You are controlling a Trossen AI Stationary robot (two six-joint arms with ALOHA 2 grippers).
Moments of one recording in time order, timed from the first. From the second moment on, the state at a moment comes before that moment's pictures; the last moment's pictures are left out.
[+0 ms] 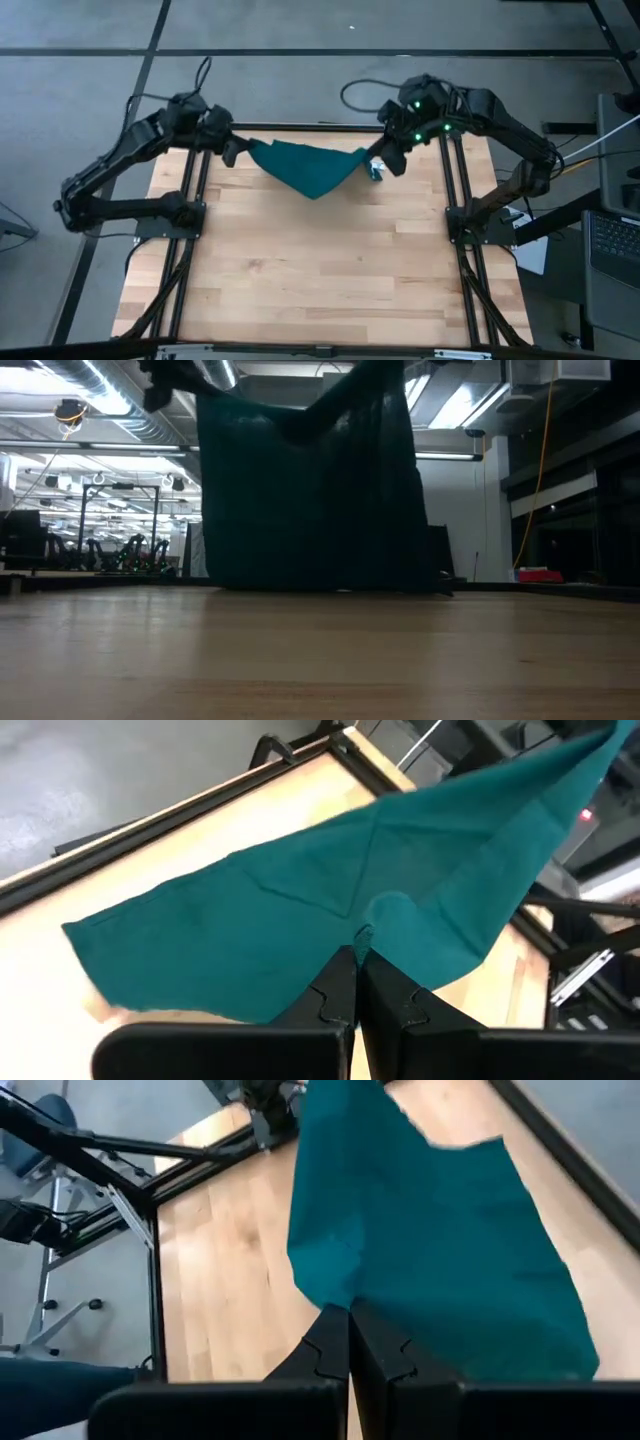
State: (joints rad) left arm 0.64 0.89 1.14 -0.82 0.30 -0.40; right arm -0.25 1.51 1.97 -1.24 -0.25 0.26
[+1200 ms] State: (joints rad) left arm -0.23 0.76 0.71 -0.66 -0.20 -1.07; right arm 0.39 1.24 1.18 -0.72 0.05 1.04
